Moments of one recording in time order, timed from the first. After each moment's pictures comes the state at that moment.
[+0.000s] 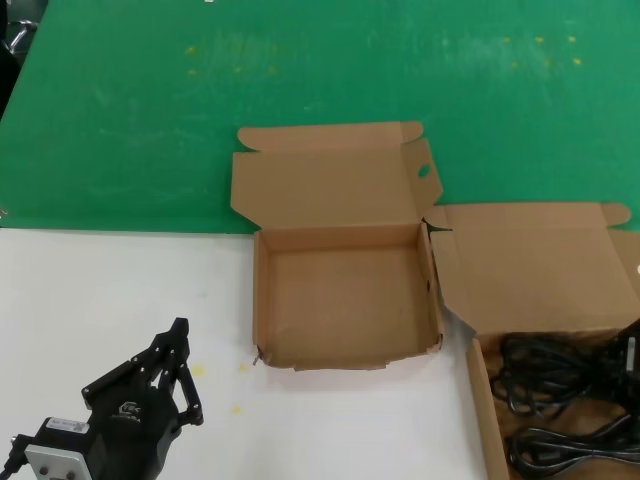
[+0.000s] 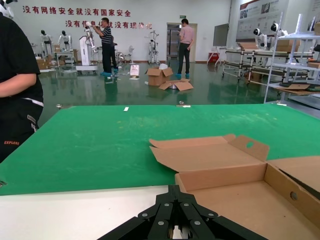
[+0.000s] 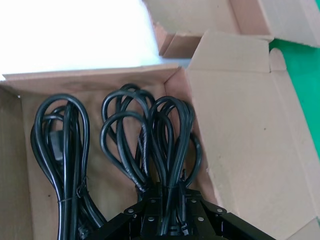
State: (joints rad) left arm -0.05 -0.29 1.63 -1.57 -1.78 0.03 -0.01; right arm 0.93 0.69 -2.10 1.17 1.06 -0.93 0.10
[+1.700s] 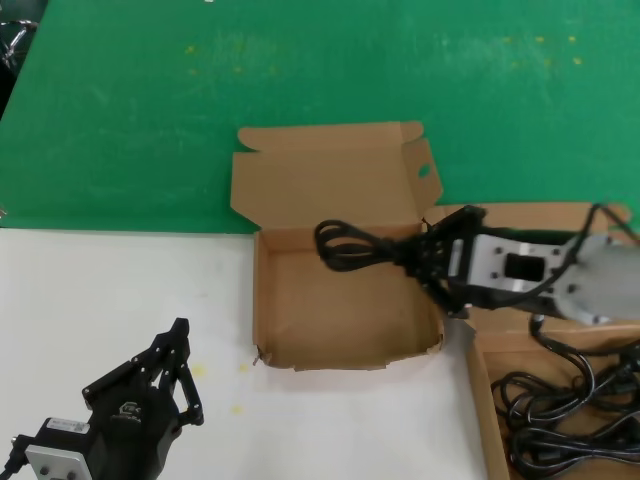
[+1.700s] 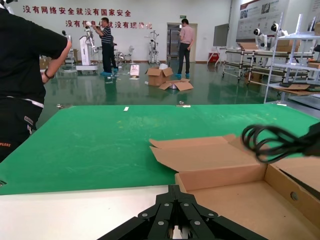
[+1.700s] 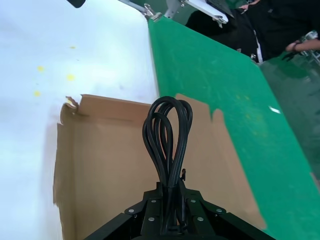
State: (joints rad) left arm -0.05 -0.29 1.63 -1.57 -1.78 0.03 -0.01; right arm 1.03 0.40 -2.07 1.32 0.98 -0.89 0.17
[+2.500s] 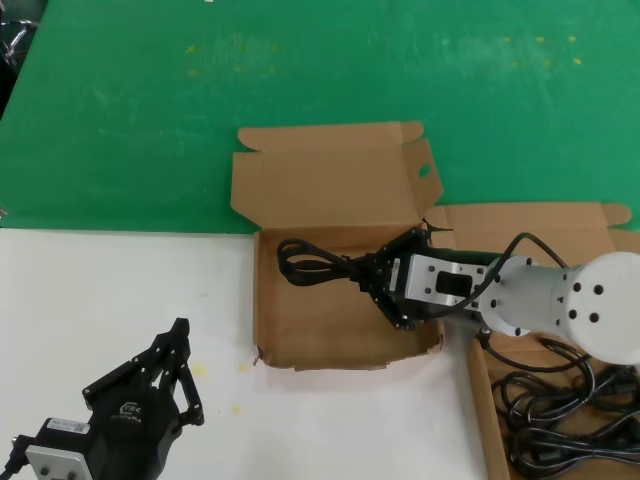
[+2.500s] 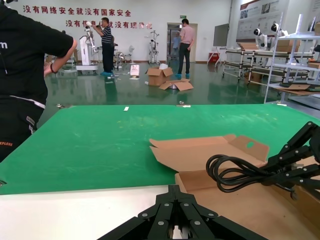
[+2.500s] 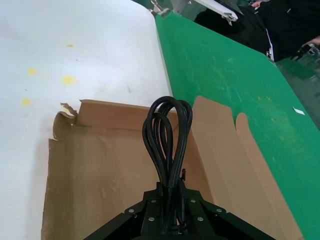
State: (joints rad) left arm -0.05 -0.29 1.63 -1.57 -1.78 0.03 -0.01; right arm 1.08 0.21 -2.13 0.96 1.04 -0.72 -0.02
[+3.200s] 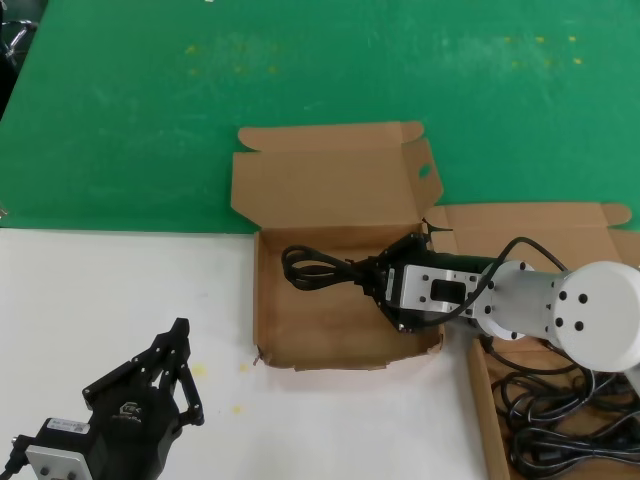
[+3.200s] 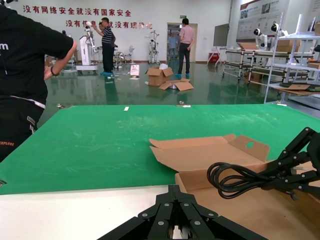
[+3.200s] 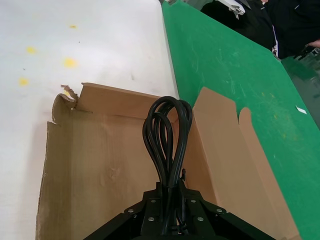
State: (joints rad) left arm -0.05 -0.29 1.63 -1.57 -1.78 0.03 -0.01; right arm 1.09 0.19 -2.15 0.92 1.00 -0.67 -0.04
